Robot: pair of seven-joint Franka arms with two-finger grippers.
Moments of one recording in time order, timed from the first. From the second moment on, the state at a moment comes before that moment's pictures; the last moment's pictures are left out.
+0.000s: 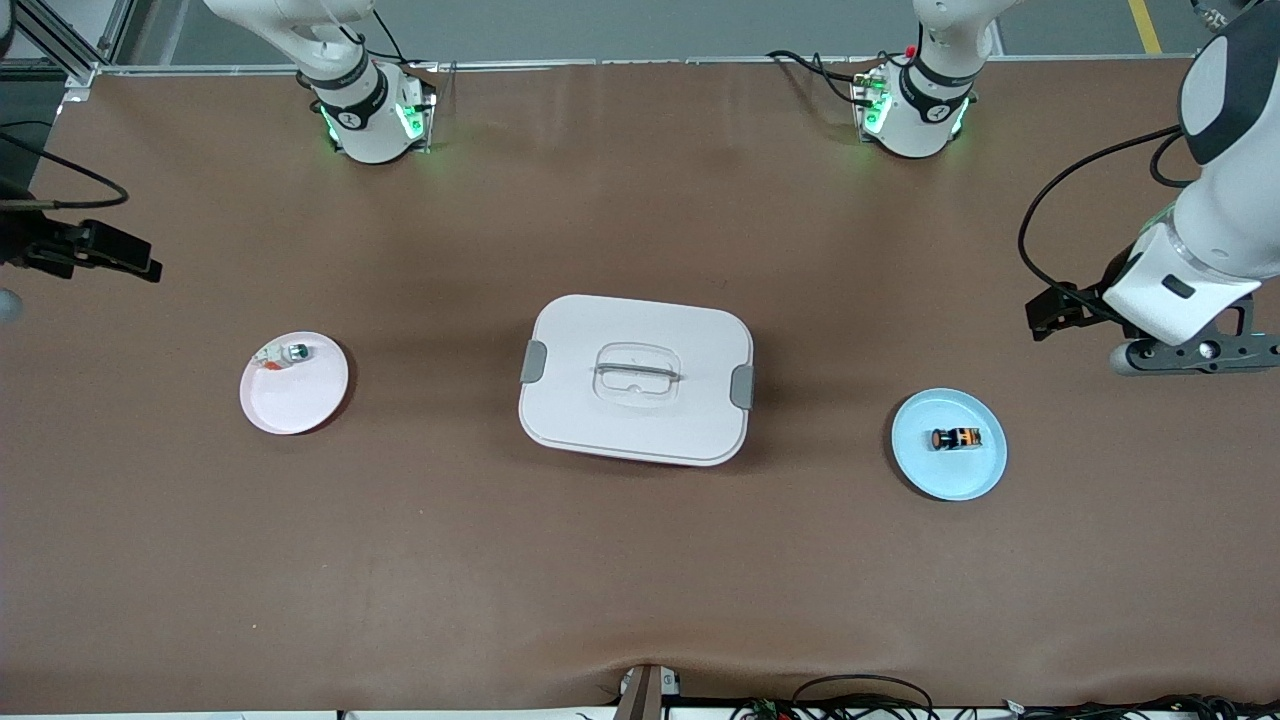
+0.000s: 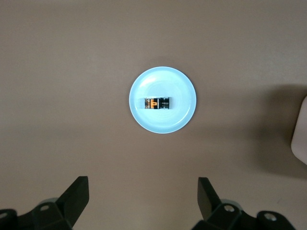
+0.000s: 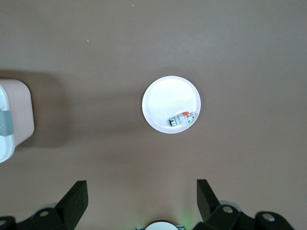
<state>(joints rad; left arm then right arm) 0.45 0.17 -0.64 -1.53 0.20 1.64 -0.20 -0.01 0.10 -0.05 -1.40 0.03 1.38 0.03</state>
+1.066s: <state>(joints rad) 0.04 -0.04 -0.11 -1.58 0.05 1.53 -0.10 -0.01 0.06 -0.09 -1.46 0.04 1.40 0.02</state>
